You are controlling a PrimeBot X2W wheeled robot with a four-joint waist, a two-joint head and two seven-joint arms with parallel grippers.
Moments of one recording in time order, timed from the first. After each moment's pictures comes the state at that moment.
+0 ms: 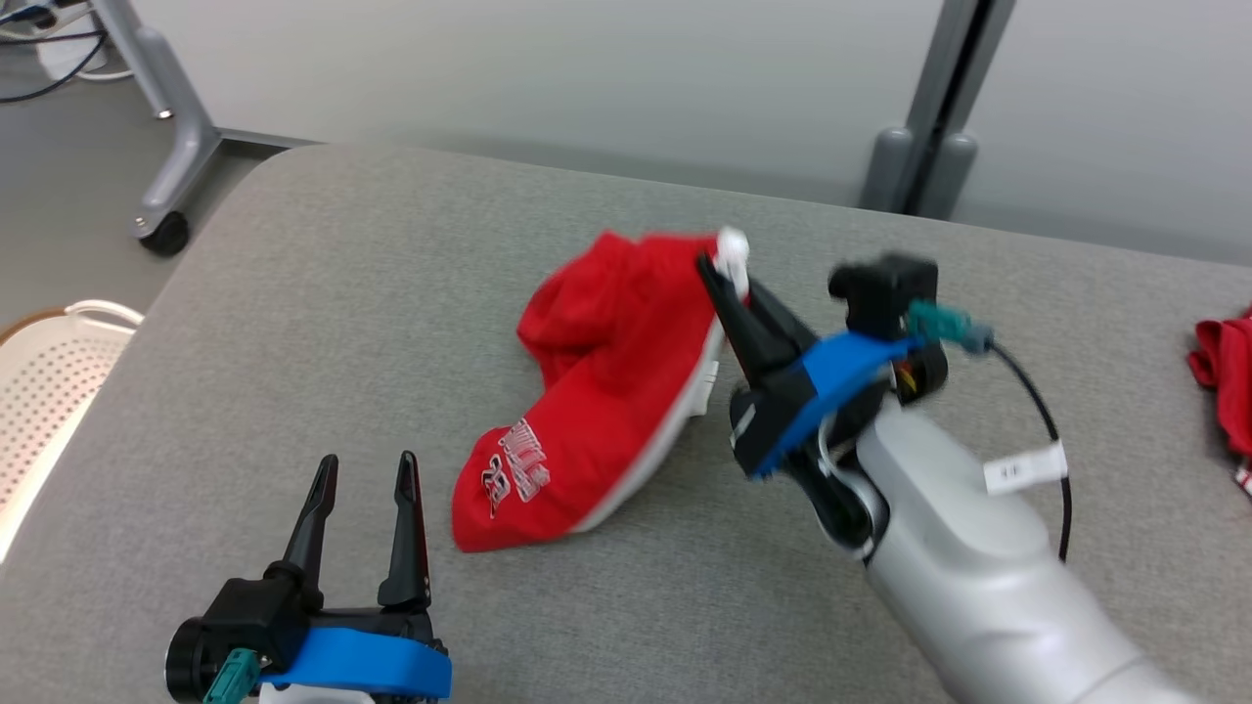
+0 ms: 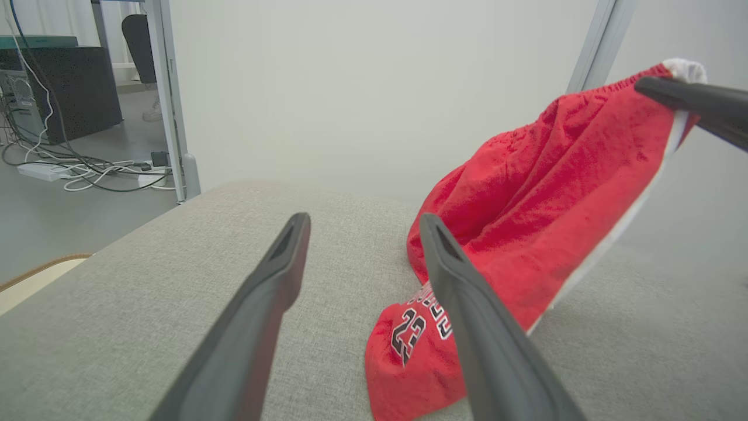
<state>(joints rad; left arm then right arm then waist) -0.02 0.05 -0.10 0.18 -0.22 -0.09 -0.26 -0.81 -0.05 0.62 0.79 0.69 0.13 -0.24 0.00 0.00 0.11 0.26</state>
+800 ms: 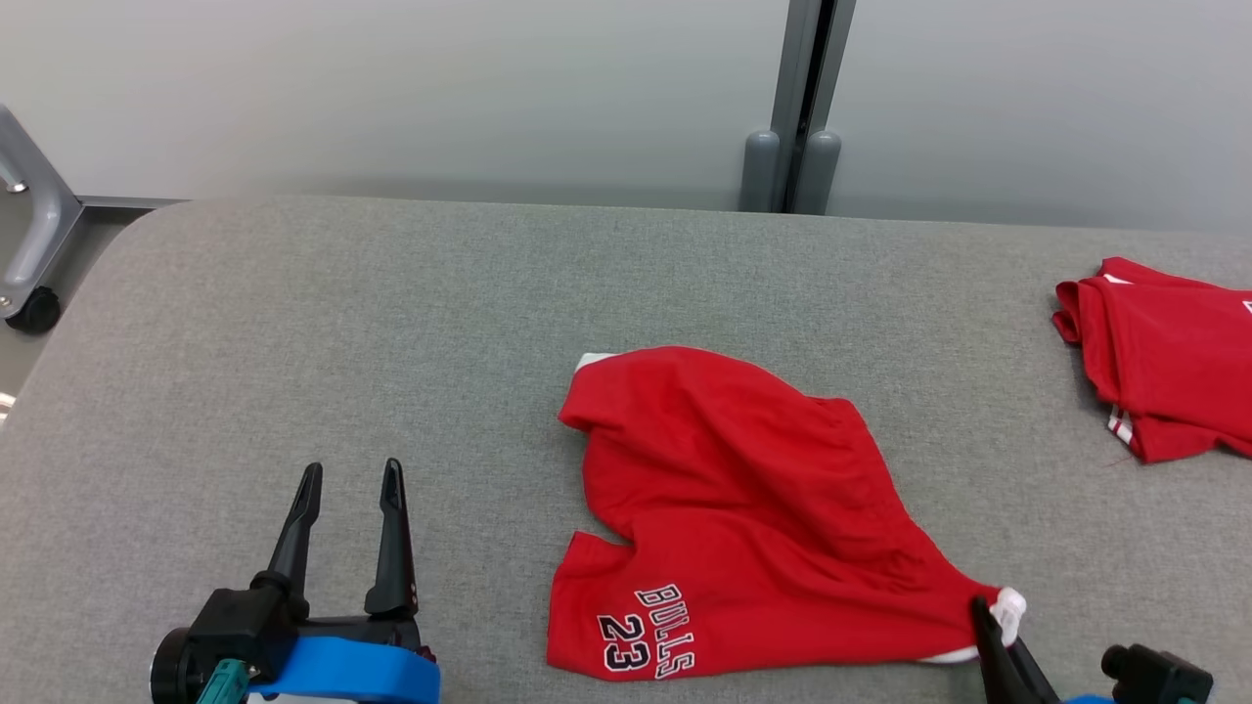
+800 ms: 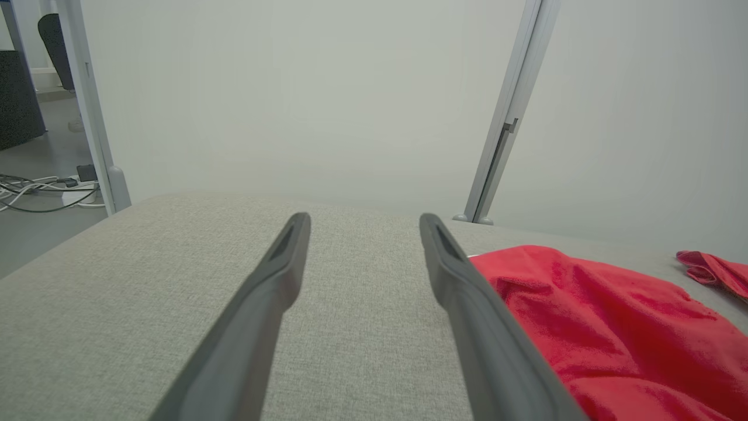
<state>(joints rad) 0.00 0.05 -0.07 0.16 -0.20 -0.09 -0.26 -0.01 -0.11 0.10 0.48 0.63 0.13 -0.23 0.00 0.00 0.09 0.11</state>
